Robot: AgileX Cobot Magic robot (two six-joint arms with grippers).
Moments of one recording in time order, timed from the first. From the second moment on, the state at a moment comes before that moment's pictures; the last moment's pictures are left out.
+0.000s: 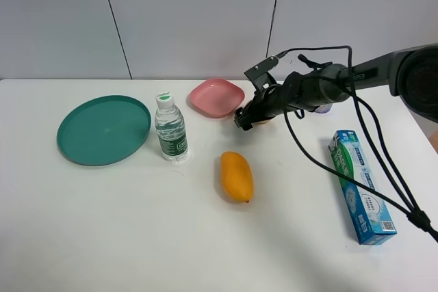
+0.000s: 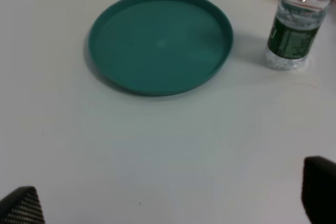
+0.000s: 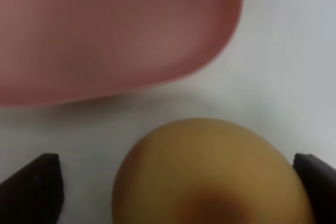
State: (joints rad) left arm 0.02 -0.01 -0.51 -0.08 1.05 0.09; right arm 0.36 2.25 -1.35 0.54 0.02 -0.82
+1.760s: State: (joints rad) left arm 0.02 -0.01 -0.51 -0.08 1.05 0.09; right arm 0.09 1.41 -1.36 -0.17 1.15 -0.25
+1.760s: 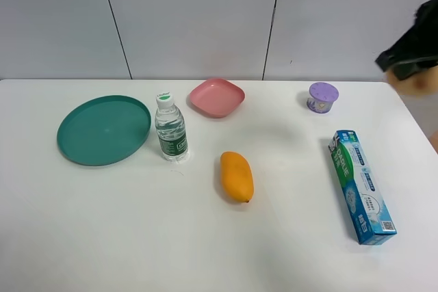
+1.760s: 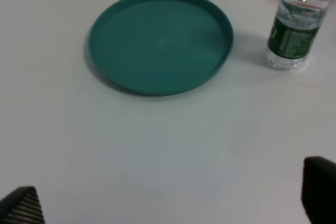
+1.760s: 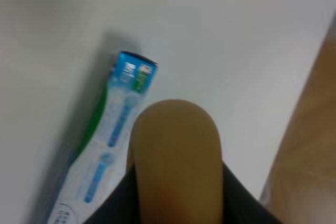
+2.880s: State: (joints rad) left arm 0.02 -0.01 -0.51 -0.08 1.05 0.09; right arm -0.32 1.91 -1.36 0.02 0.35 -0.44
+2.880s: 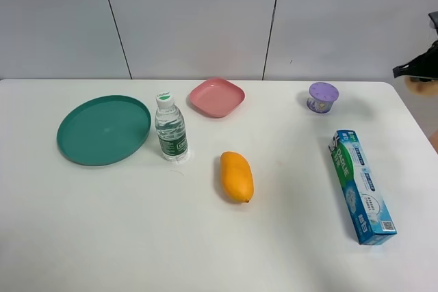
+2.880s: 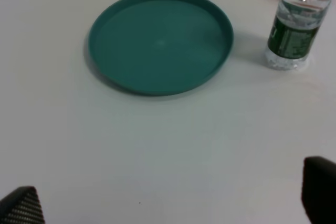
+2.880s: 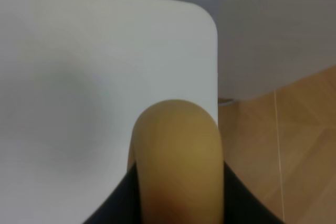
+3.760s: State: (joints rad) left arm 0.02 -0.01 -0.51 -0.08 1.05 0.09; right arm -0.22 2.17 -1.36 0.10 0.16 -0.41
